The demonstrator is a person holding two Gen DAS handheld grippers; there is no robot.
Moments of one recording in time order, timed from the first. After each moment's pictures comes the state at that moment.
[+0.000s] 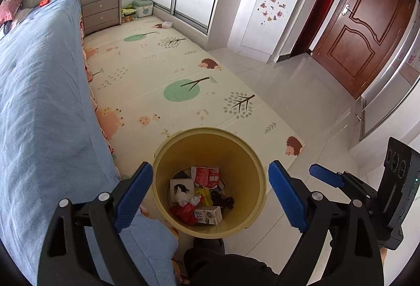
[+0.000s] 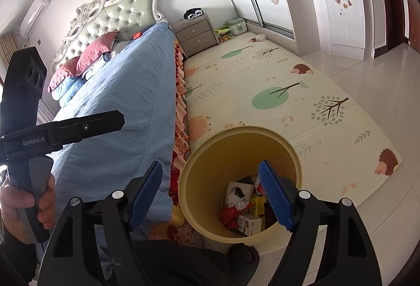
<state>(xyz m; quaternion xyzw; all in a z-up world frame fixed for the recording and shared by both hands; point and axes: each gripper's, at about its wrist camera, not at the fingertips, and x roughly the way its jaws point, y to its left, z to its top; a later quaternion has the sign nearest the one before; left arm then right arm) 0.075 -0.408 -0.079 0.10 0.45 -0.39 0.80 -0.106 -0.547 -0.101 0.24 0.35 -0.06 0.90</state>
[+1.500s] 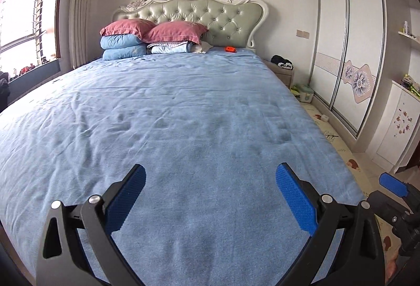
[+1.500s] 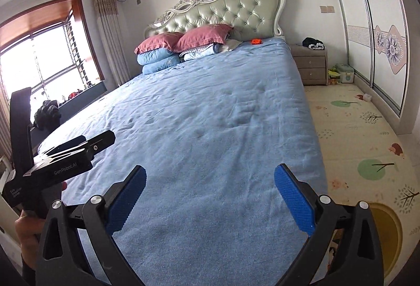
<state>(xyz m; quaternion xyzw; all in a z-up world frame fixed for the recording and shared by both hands) 0.074 -0.017 0.018 0.00 0.26 -0.01 0.96 0.026 -0.242 0.004 0.10 0.28 0.16 0.94</state>
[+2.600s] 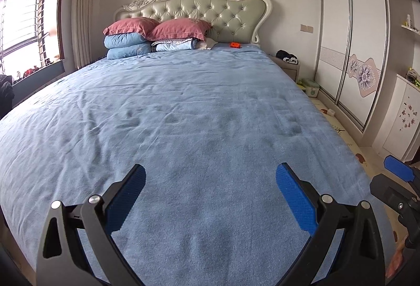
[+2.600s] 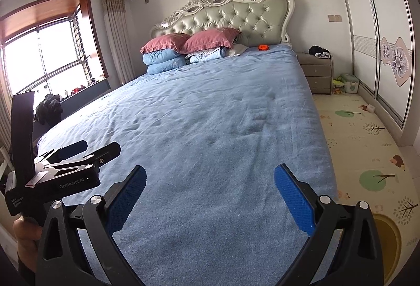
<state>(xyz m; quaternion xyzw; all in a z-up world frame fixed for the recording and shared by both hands) 0.070 -0.006 0.012 0.01 0.27 0.01 0.96 0.028 -0.216 0.012 0.08 0.26 0.17 0.95</state>
